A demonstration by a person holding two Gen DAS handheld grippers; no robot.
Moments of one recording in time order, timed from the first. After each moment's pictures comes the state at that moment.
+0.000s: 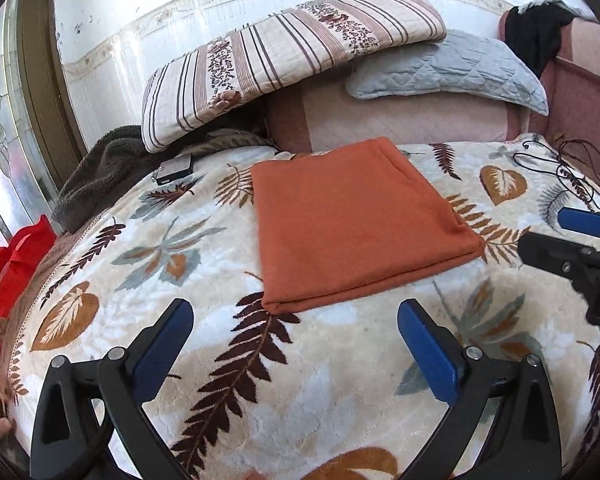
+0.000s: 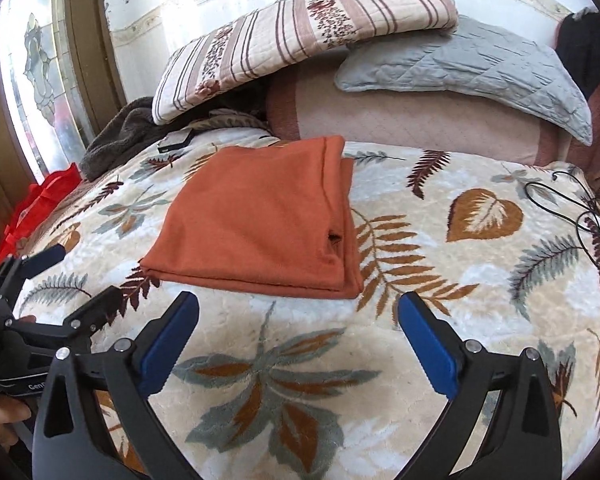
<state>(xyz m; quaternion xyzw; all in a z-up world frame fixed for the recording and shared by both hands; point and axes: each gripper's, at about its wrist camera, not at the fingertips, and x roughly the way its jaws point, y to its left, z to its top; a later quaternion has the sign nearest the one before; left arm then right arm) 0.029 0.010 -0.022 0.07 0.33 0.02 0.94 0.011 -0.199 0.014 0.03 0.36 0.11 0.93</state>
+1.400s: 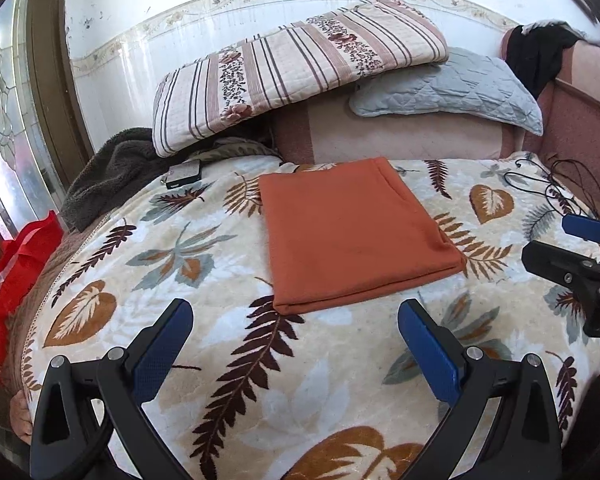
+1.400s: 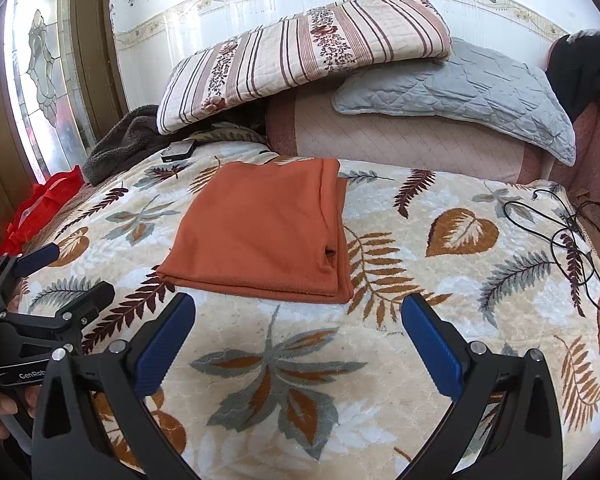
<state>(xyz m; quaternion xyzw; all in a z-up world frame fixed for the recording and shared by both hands) 0.007 0.022 0.016 0.05 0.32 0.01 0.94 -0.014 -0.191 0.053 0.01 0.35 0.09 0.93</state>
